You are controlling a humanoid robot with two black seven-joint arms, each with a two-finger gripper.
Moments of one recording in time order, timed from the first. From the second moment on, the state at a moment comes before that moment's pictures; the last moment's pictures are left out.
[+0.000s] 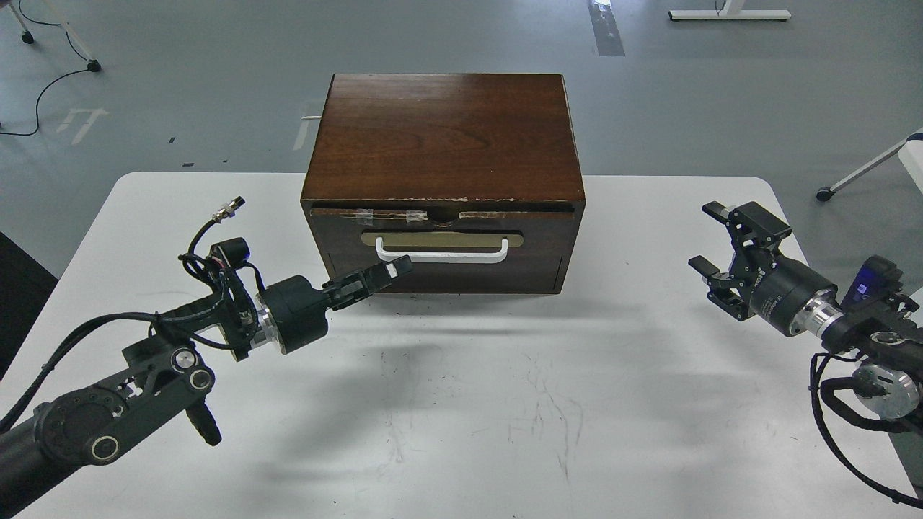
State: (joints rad) left arm -0.43 0.48 -0.73 -1.30 1.42 -0.20 -0.41; right arm 0.61 -0.76 0.27 1.10 -0.27 0.20 0.49
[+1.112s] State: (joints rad) left arm -0.43 0.48 -0.71 -1.30 1.42 -0.18 -0.42; right arm 0.60 -0.76 0.28 1.11 -0.27 0.20 0.49
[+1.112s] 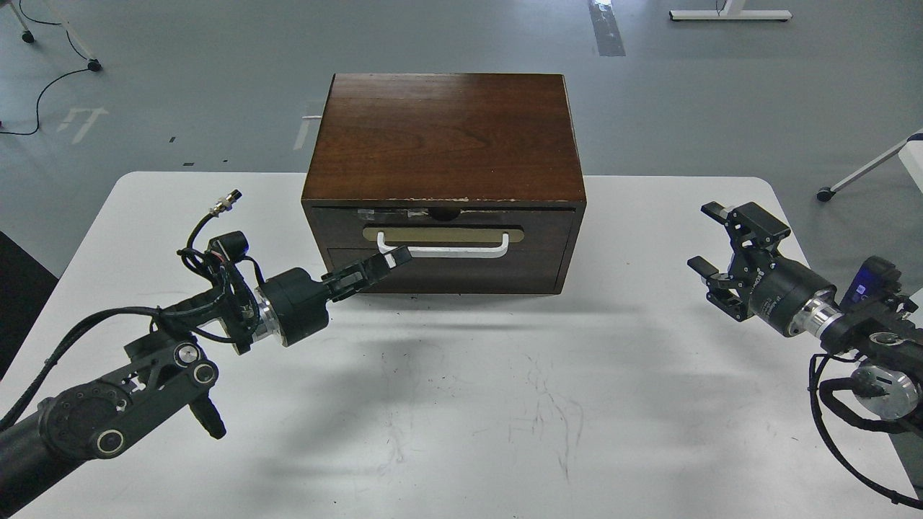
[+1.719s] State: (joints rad) left arm -0.41 0.65 -0.80 -1.52 0.87 -0.27 -0.49; right arm 0.60 -0.74 0.36 1.10 -0.27 0.20 0.49
